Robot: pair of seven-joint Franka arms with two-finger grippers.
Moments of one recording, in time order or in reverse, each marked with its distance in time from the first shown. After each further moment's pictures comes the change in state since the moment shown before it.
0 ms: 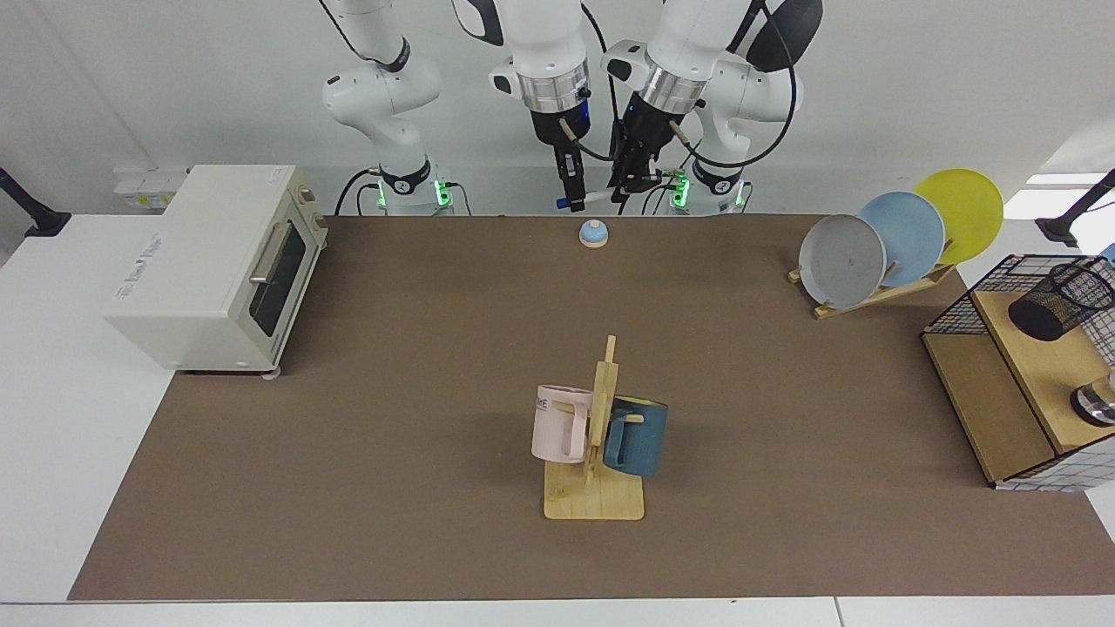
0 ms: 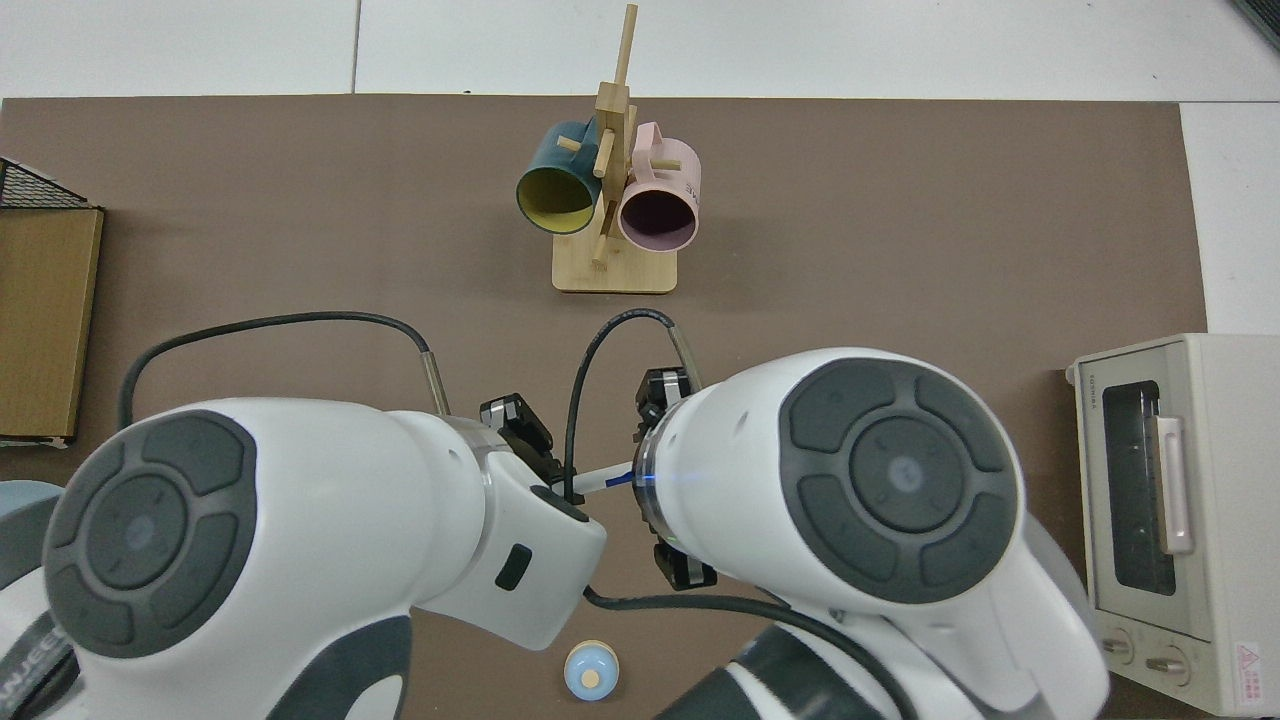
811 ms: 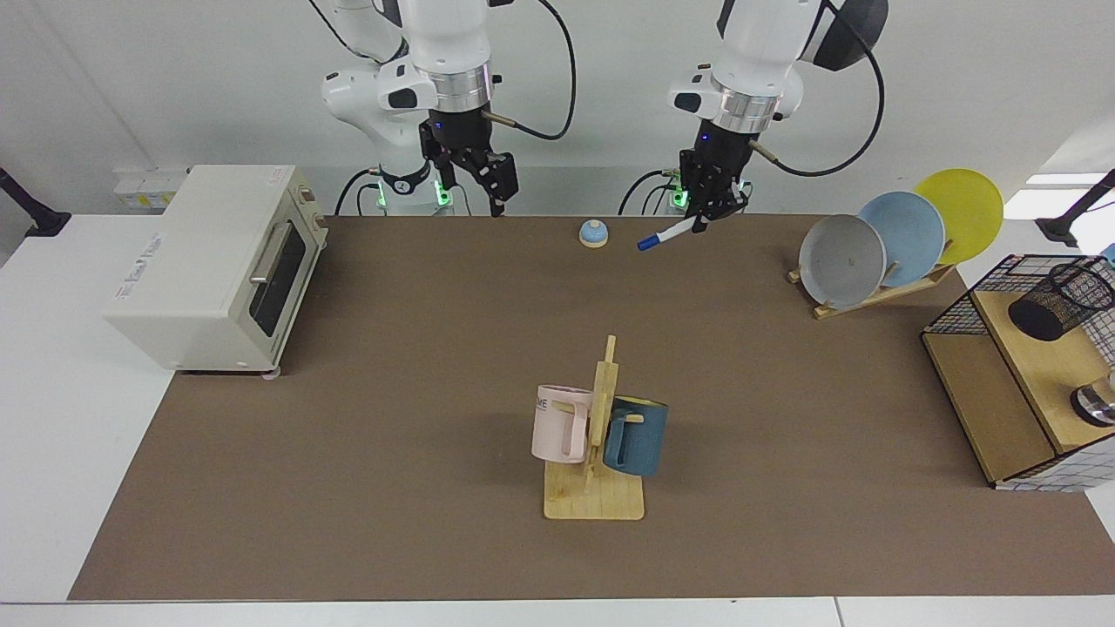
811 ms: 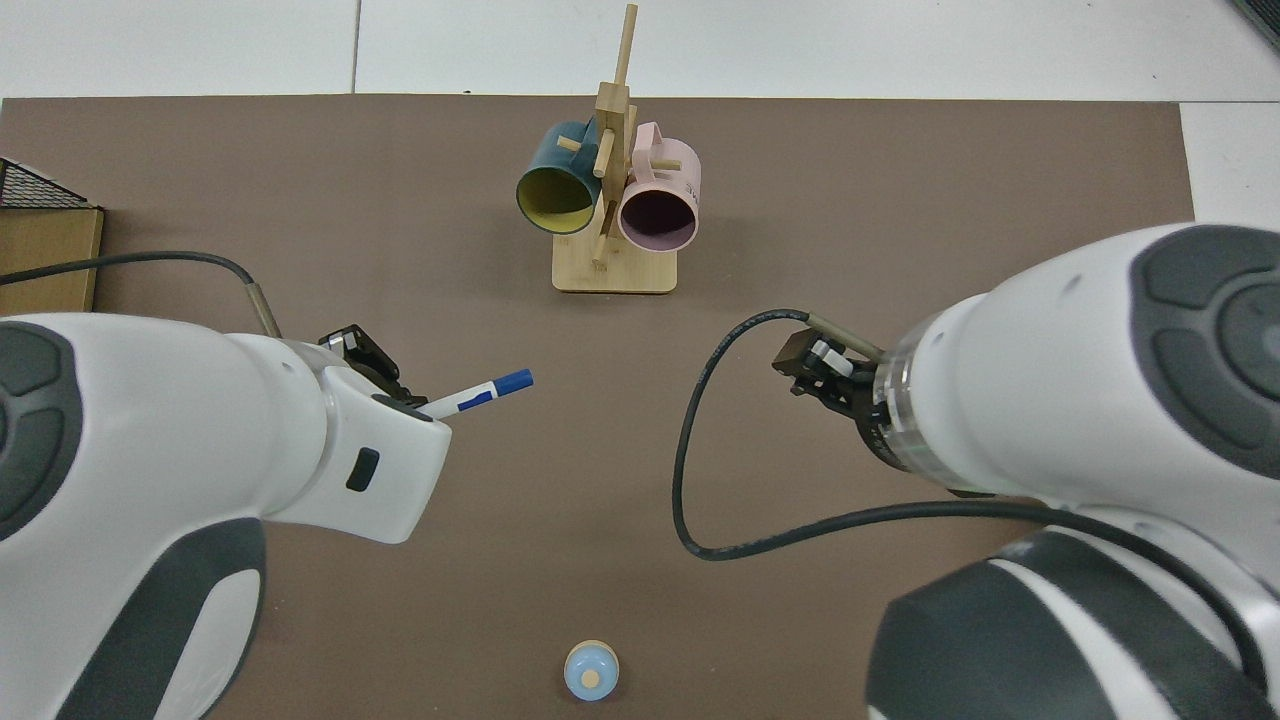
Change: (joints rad) left arm 0.132 0.002 0.027 0.000 0.194 -0.014 -0.002; right arm -0.176 -0.069 -0.019 0.002 -0.140 -0.148 -1.042
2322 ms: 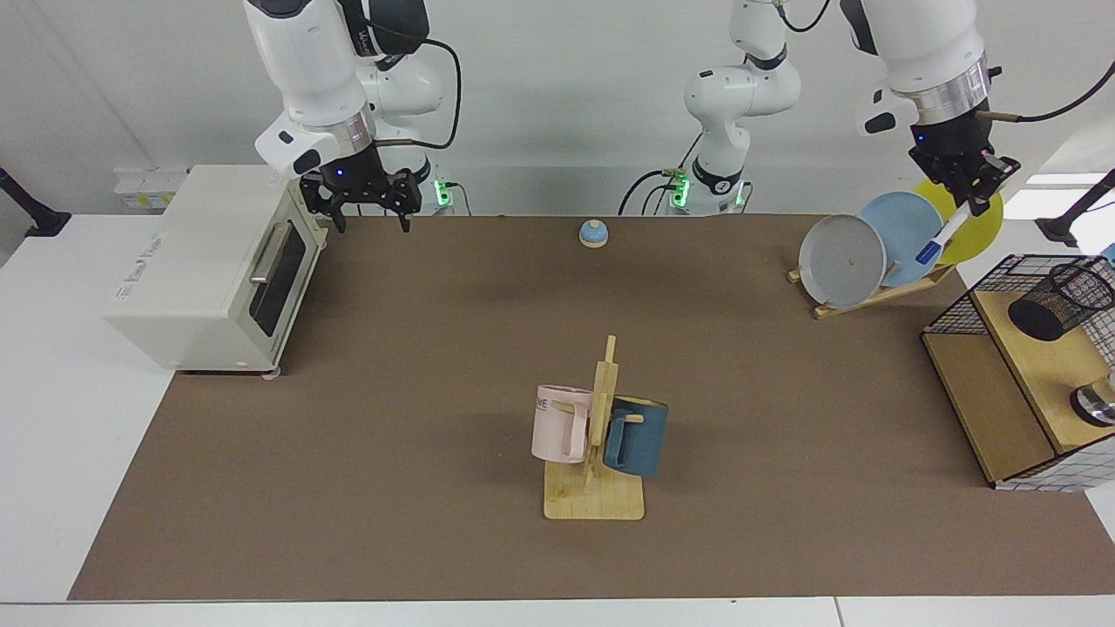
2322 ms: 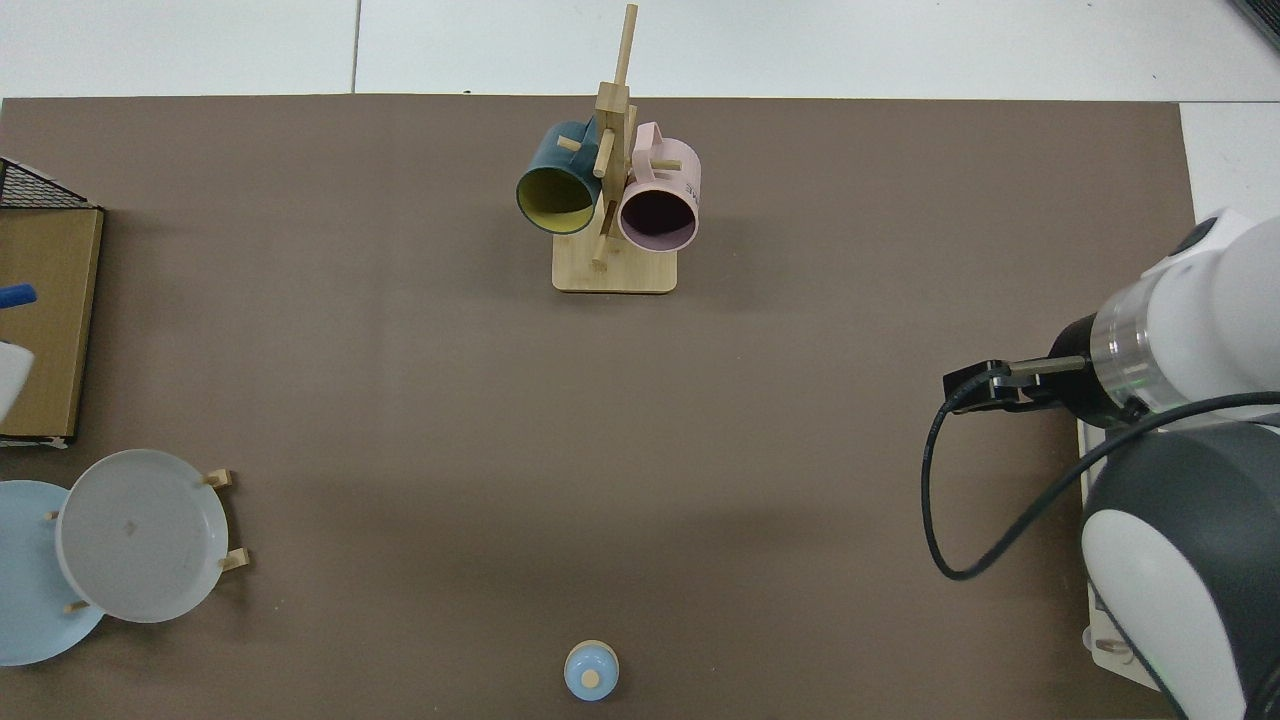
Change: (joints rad) left arm 0.297 0.006 0.014 0.080 0.765 -0.036 0.241; right arm -0.256 -0.053 0.000 -0.156 0.009 0.027 -0.887
